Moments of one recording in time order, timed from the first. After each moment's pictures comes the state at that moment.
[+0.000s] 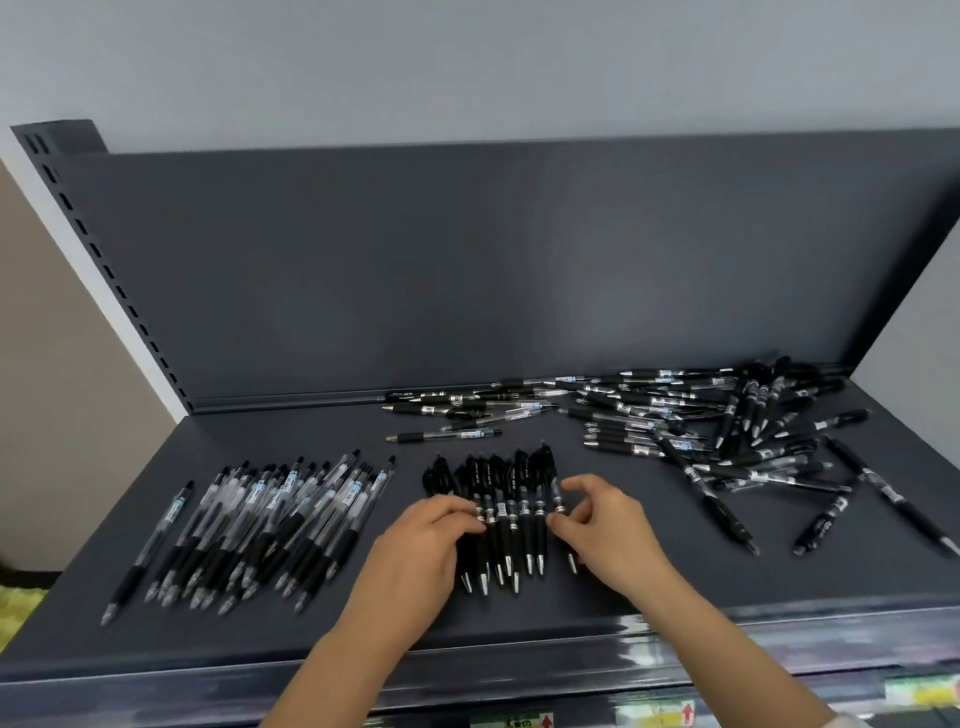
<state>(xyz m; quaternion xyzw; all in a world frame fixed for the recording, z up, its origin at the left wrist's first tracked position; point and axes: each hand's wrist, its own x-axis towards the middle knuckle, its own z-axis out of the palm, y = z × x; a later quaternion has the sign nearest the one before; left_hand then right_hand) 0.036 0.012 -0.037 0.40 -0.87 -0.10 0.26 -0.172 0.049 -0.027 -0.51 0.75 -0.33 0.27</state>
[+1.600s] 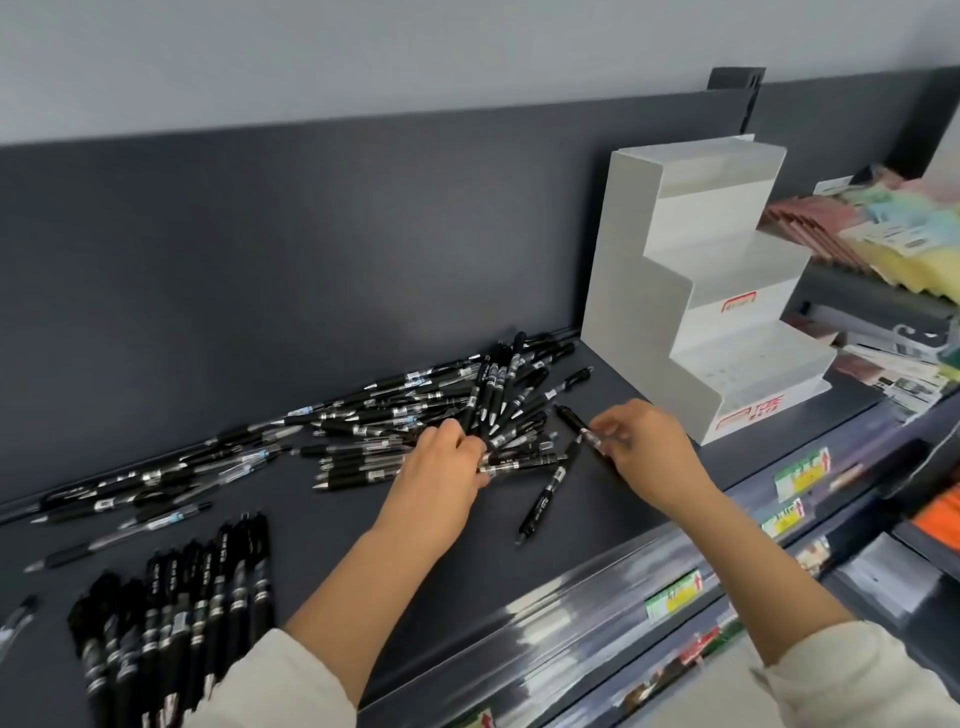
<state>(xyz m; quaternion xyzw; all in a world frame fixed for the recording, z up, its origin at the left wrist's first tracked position) -0.252 0.012 -0.015 0.28 -0.95 -0.07 0.12 -0.442 0.140 -0.008 -0.44 0.85 -0.28 0.03</state>
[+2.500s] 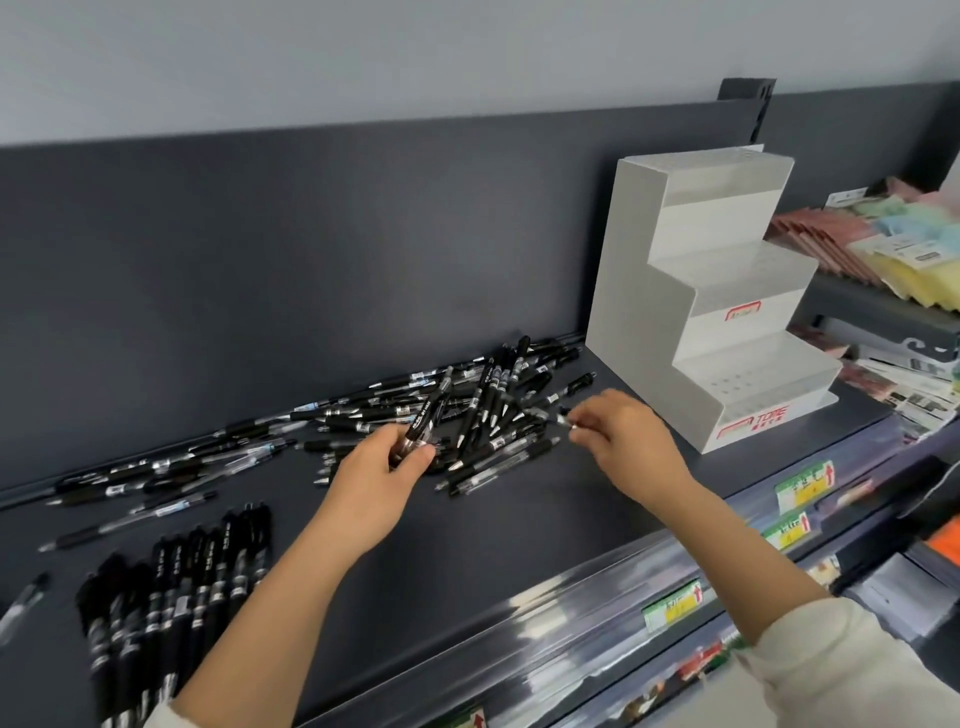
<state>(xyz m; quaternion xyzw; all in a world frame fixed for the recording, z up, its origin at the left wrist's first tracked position) -0.210 0.010 0.011 0.42 -0.78 -0.40 0.24 -0.445 0.127 -0.006 -0.52 0.80 -0.30 -0.01</state>
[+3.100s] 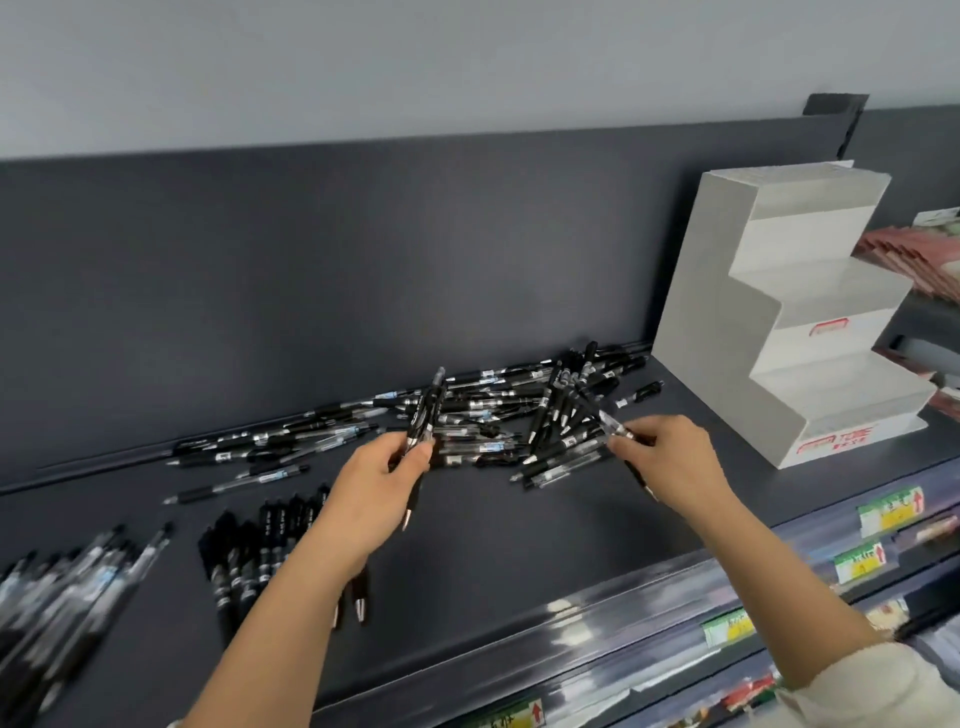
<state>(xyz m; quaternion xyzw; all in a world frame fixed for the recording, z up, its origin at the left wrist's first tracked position) -0.143 0.007 0.023 0.45 -0.71 -0.46 0.28 -0.393 0.121 0.012 -0.39 0.84 -0.36 0.11</state>
